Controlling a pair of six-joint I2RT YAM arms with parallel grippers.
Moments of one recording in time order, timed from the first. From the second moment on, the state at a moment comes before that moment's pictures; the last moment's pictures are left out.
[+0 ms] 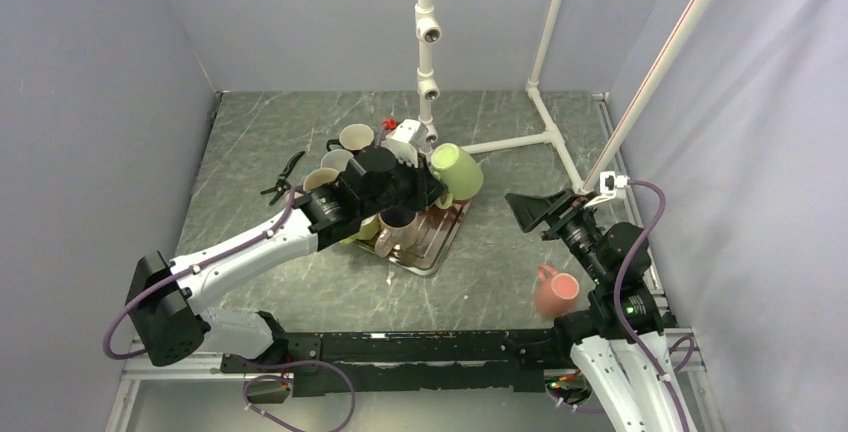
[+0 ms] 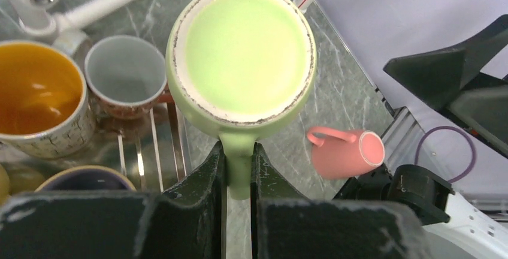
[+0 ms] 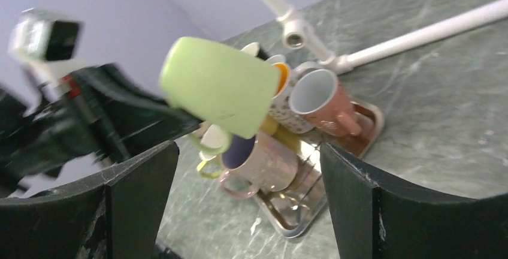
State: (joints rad) left arm -0.93 1.31 1.12 -0.10 -0.05 -0.49; right arm 0.23 0.37 0.59 -0.25 -0.20 0.71
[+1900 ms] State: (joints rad) left arm -0.89 1.42 1.08 0.59 0.45 -0.95; right arm 0.25 0.48 0.38 0.54 -0.54 1.19
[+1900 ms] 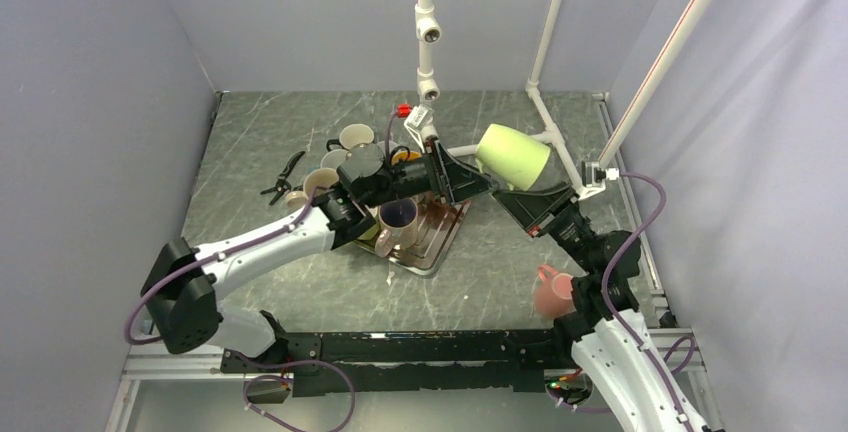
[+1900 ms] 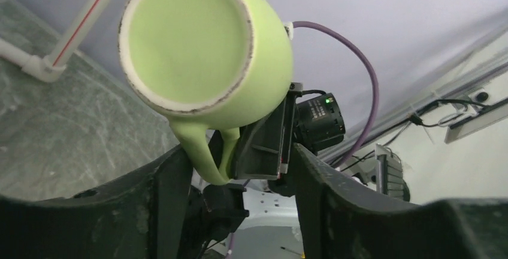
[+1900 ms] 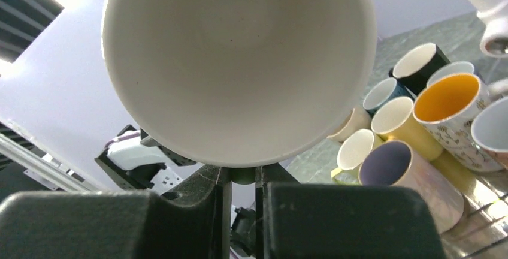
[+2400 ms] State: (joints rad) left arm -0.90 1.17 1.04 0.01 0.08 -0.62; right arm 0.26 0.60 0.62 -0.12 -0.51 0.72
